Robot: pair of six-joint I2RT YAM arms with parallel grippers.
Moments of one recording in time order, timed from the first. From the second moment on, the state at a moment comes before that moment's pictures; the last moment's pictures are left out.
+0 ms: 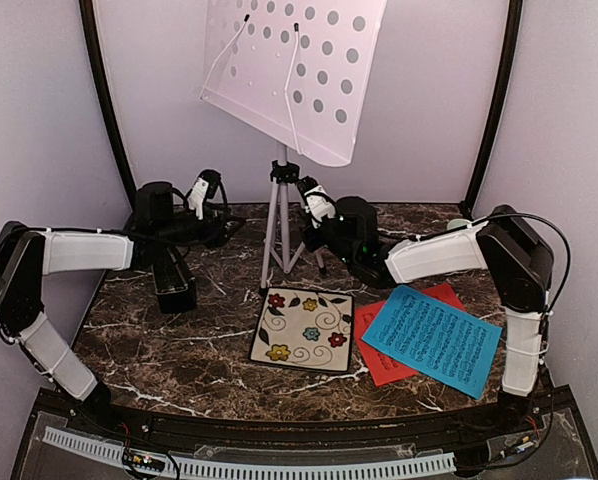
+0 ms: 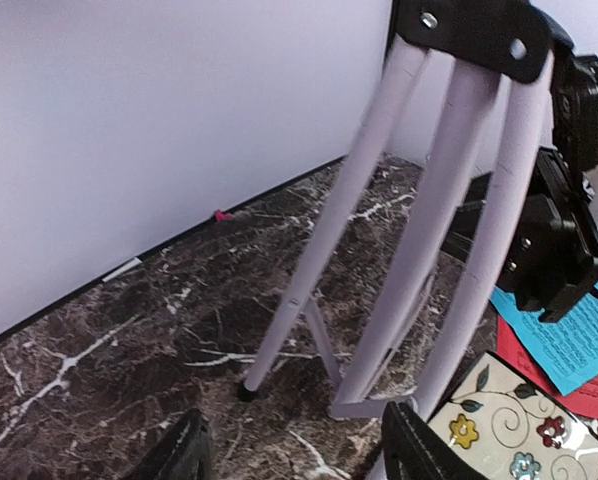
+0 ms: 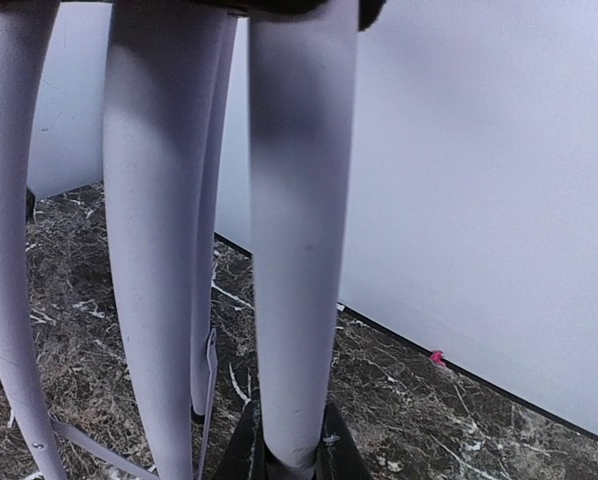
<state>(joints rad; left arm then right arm) -0.37 1.59 0.93 0.41 0.46 0.03 0.83 1.99 1.26 0.65 0.29 -0.21</state>
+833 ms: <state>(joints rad) -0.50 1.84 0.97 0.36 0.48 -0.01 0.83 1.99 1.29 0.60 0.29 -0.20</state>
